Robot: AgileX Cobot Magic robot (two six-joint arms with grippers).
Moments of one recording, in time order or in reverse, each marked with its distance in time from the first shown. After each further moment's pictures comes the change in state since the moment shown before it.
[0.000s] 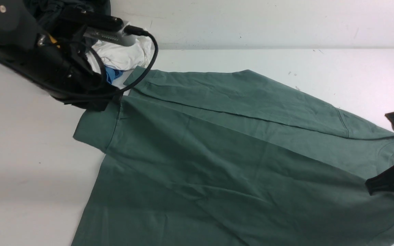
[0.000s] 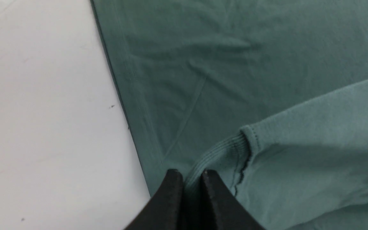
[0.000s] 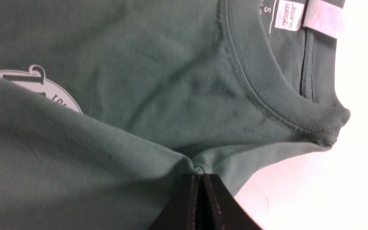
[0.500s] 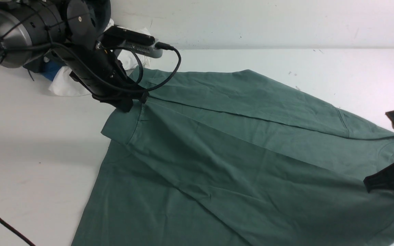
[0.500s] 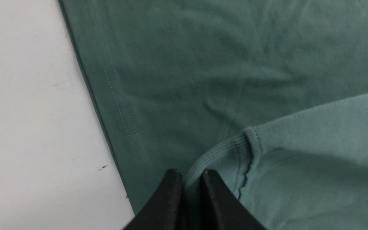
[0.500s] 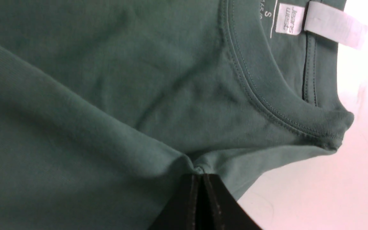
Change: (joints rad) right arm 0.000 0.000 0.000 0.000 -0.024 0.022; left arm 0.000 0.349 -0.250 0.005 0.015 0.028
